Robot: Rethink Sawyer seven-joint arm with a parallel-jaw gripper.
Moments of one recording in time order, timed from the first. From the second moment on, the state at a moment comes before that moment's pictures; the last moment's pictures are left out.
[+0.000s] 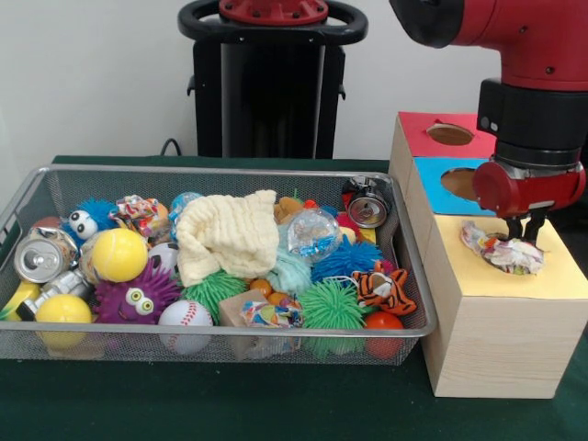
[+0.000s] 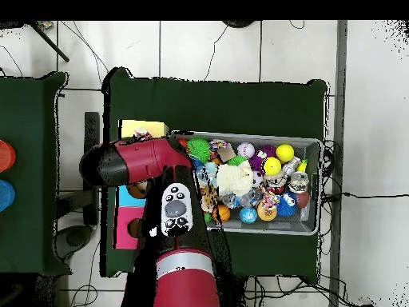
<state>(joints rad) 0.05 -0.52 0.06 1.41 -0.16 0.44 1.57</state>
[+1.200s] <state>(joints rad) 0.04 -0.50 0.06 1.39 -0.16 0.44 1.57</state>
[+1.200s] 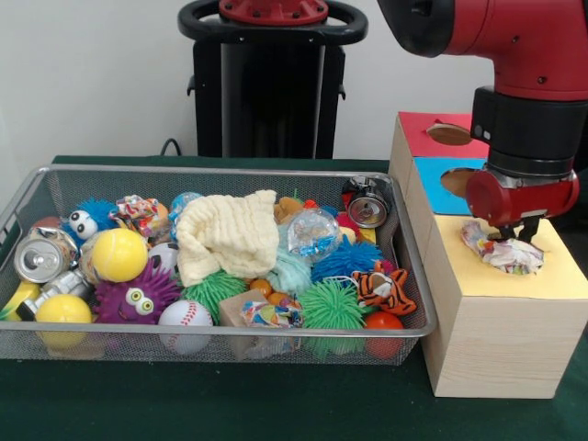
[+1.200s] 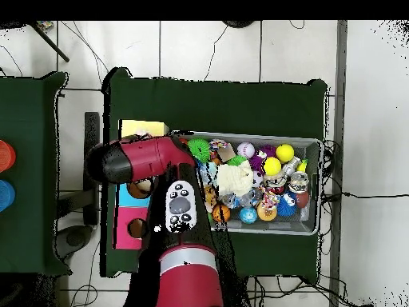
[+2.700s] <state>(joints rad) 0.01 -0.48 0.07 1.38 -0.16 0.45 1.57</state>
